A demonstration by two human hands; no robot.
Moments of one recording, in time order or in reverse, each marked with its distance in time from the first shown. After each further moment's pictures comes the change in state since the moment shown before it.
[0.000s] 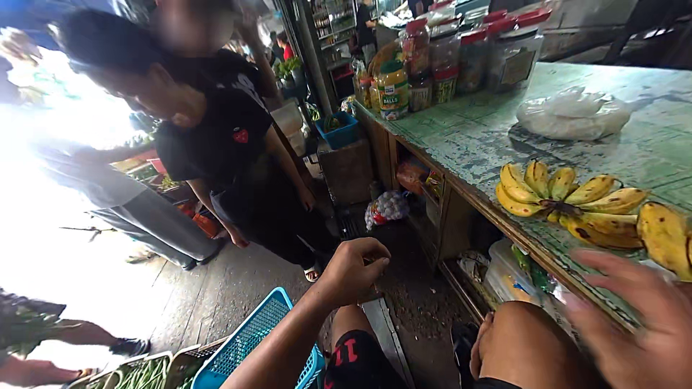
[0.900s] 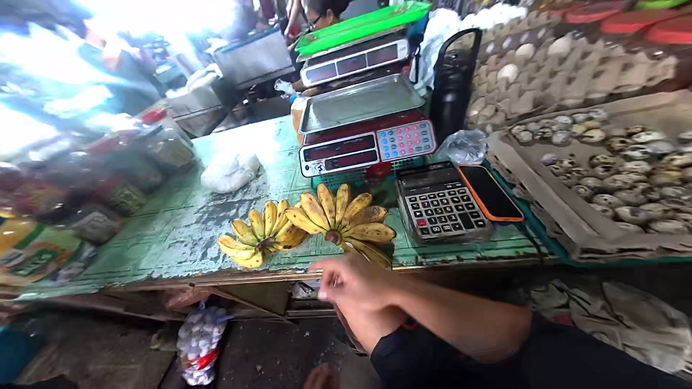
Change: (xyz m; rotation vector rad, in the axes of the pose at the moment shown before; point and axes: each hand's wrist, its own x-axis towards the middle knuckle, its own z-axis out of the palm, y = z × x) left_hand 0.035 -0.176 0.309 -0.617 -0.561 -0.736; right_hand -0.018 0.032 -0.035 -0.032 -0.028 0.666
